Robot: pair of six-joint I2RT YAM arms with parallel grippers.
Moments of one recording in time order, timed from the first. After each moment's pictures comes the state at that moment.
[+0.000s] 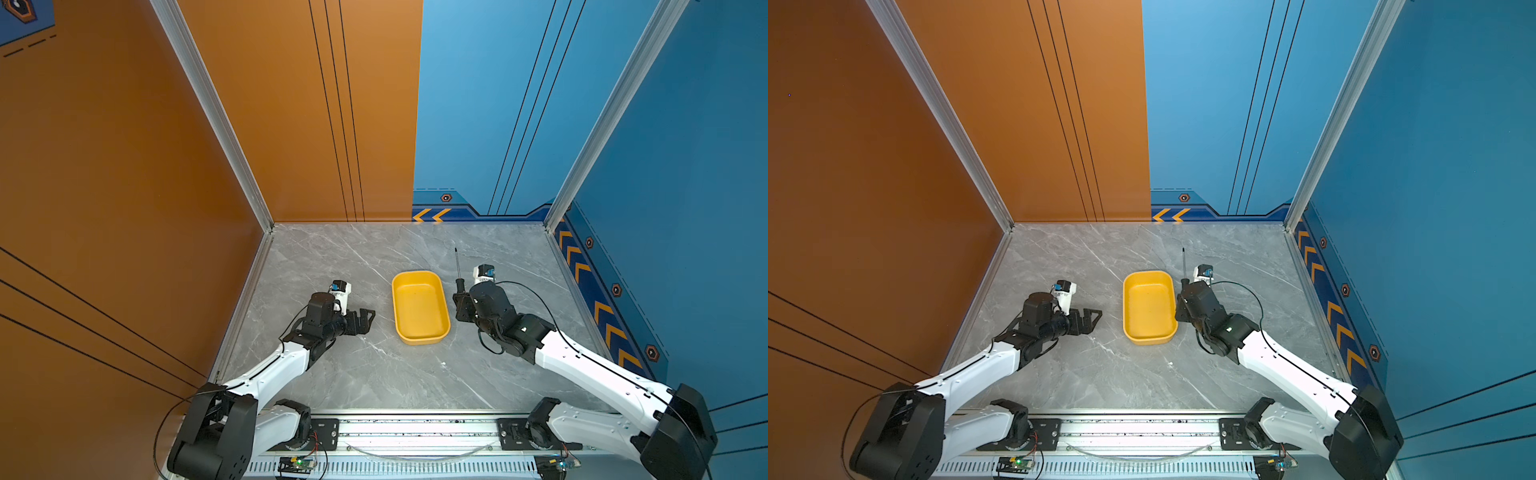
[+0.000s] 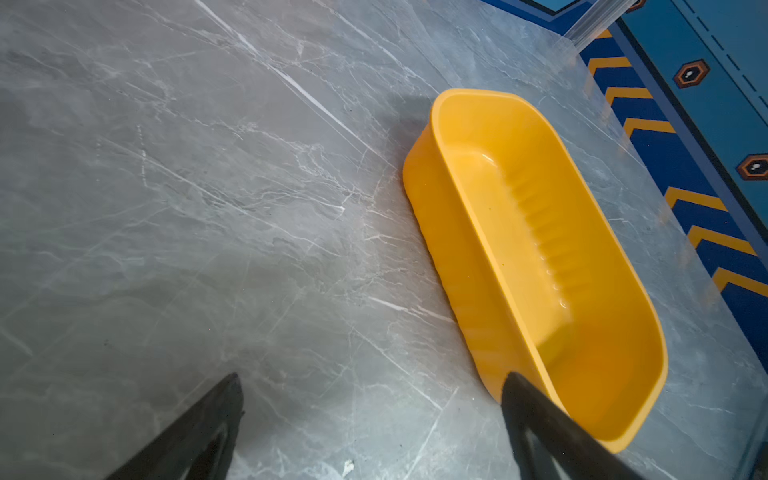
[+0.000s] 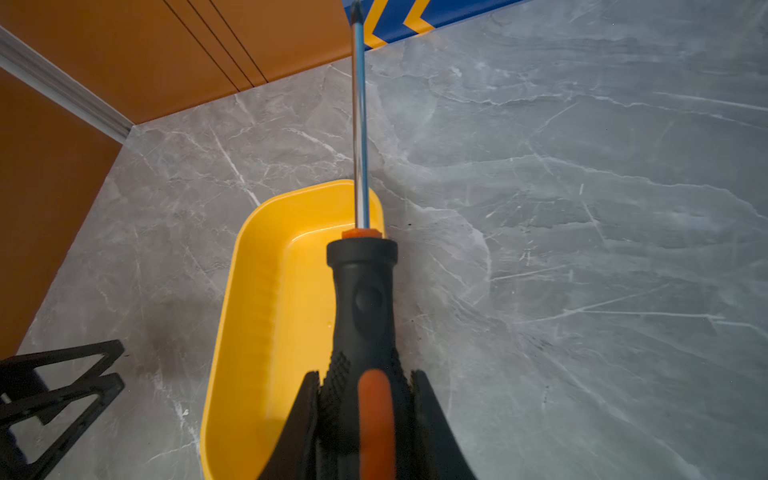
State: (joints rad) left arm -0.29 1.17 0.44 0.09 0.30 -0.34; right arm 0.73 1.15 0.83 -0.34 0.32 0.66
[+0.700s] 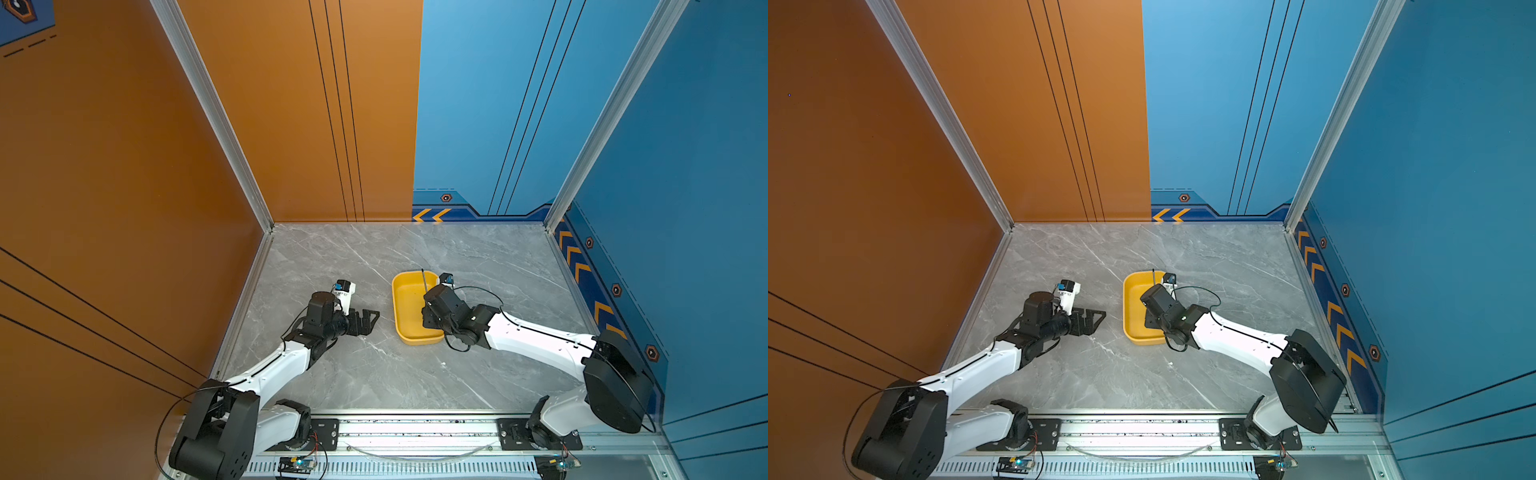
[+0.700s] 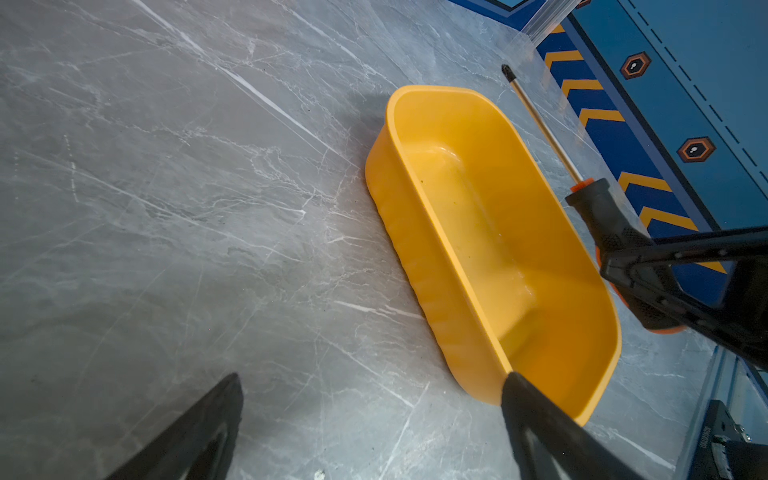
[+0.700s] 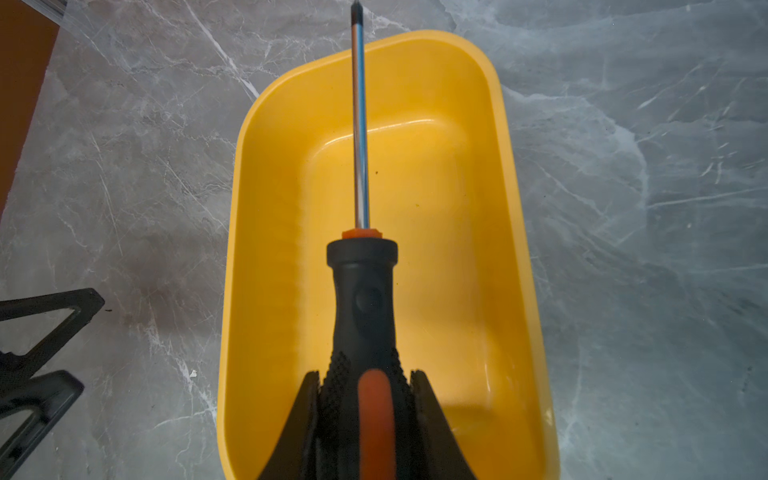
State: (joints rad) left arm -0.29 1.18 0.44 0.13 0.38 -0.32; right arm 0.85 1.51 0.96 -0.34 0.28 0.82
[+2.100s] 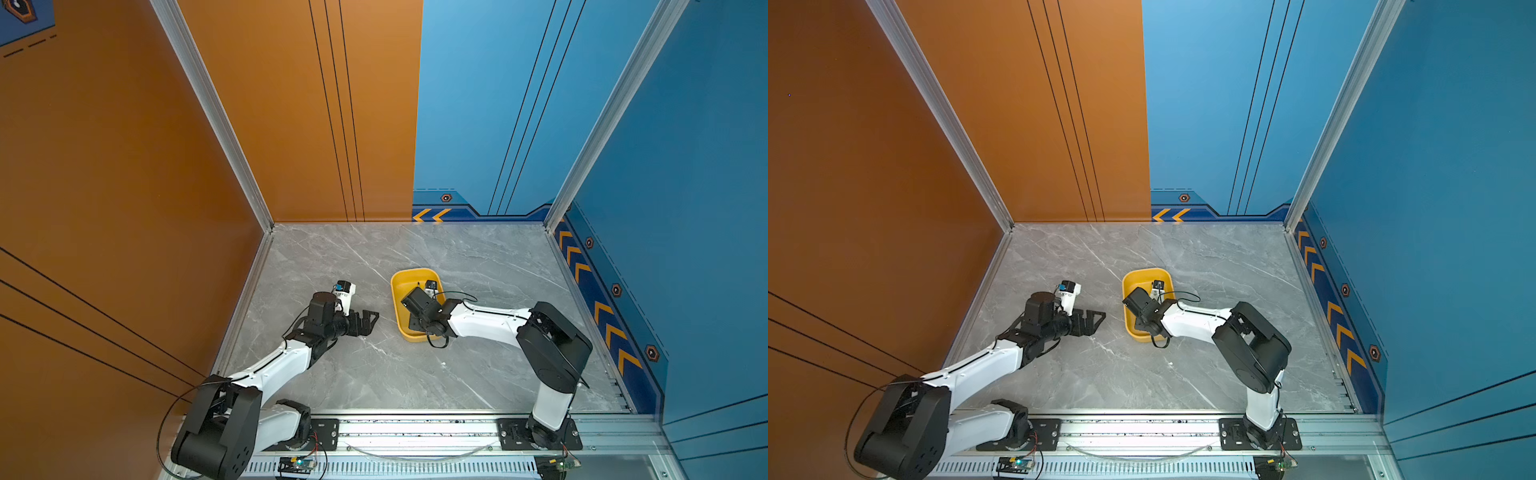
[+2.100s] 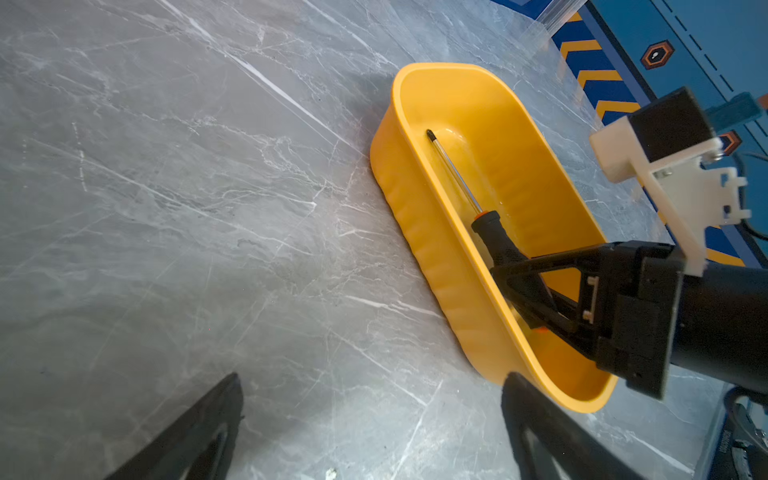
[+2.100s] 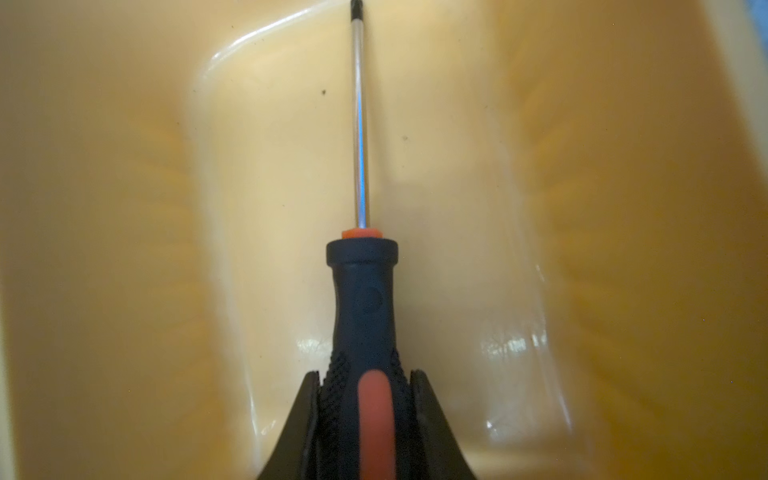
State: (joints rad) left arm -0.29 1.20 0.44 0.12 0.36 -0.31; right arm 0.86 1.84 1.12 -0.39 0.30 0.92
